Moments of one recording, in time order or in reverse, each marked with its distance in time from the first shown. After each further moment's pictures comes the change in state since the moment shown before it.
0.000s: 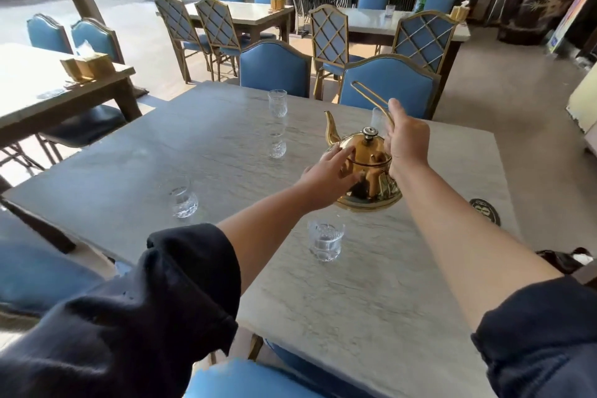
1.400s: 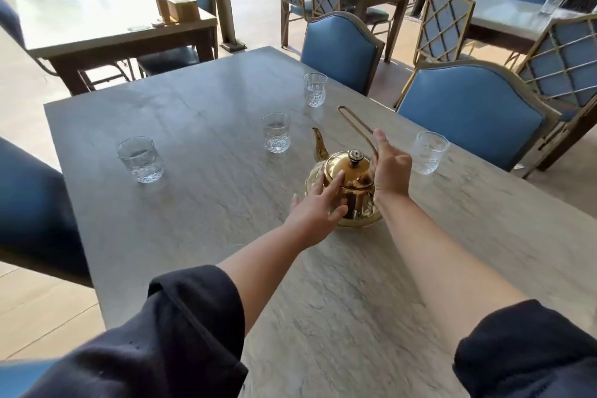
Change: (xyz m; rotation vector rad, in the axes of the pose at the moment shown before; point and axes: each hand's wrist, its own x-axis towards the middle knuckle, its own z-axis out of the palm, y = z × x) left_hand 0.162 -0.023 0.114 -0.040 0.216 -0.490; right_hand 0.193 0.116 0.019 0.095 -0.517 0.062
